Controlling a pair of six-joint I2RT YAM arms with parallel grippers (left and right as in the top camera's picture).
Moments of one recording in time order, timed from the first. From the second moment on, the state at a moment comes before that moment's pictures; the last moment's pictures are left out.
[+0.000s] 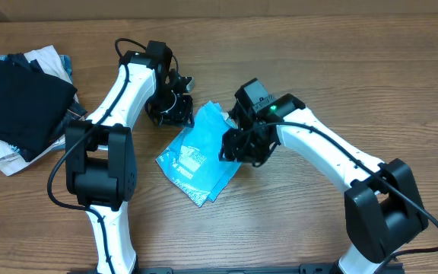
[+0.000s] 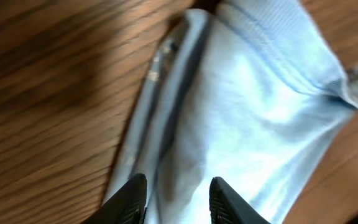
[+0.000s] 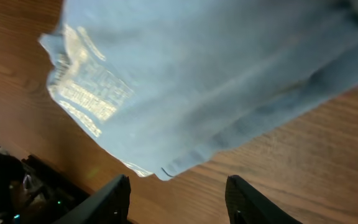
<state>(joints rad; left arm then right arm) -0.18 2.17 1.72 -1.15 0.38 0.10 0.55 1.84 1.32 -0.89 -0.48 0.46</state>
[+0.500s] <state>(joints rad) -0.18 2.17 1.72 -1.14 0.38 0.17 0.55 1.84 1.19 -0.74 -0.57 0.56</state>
